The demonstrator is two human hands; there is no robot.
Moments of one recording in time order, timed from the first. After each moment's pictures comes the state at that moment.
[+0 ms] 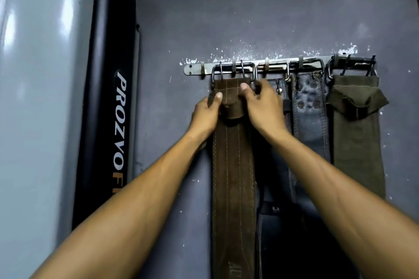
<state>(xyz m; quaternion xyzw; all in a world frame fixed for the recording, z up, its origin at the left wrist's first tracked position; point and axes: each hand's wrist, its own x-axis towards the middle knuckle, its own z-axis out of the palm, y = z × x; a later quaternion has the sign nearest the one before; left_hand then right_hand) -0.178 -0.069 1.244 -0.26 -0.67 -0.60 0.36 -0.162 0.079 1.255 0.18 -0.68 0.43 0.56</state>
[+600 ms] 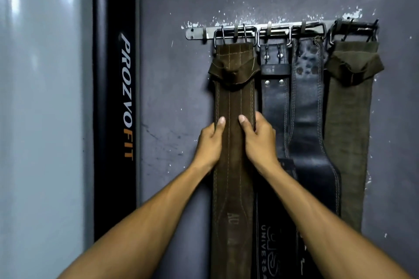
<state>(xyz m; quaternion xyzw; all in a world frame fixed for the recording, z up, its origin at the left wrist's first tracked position) -0.154 -0.057 1.098 -0.26 -0.64 -0.67 0.27 -0.142 0.069 1.103 0.20 -0.68 0.52 0.47</state>
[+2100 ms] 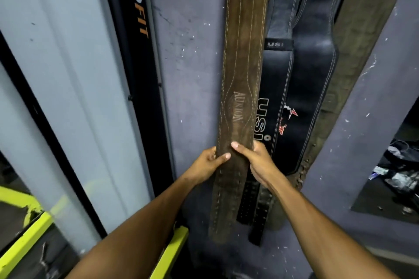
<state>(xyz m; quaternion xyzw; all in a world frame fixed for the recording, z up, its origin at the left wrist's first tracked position) 0.008 -0.064 0.787 -0.11 -0.71 -0.70 -0.02 -0.030 0.109 0.791 0.18 -0.60 0.78 -0.04</state>
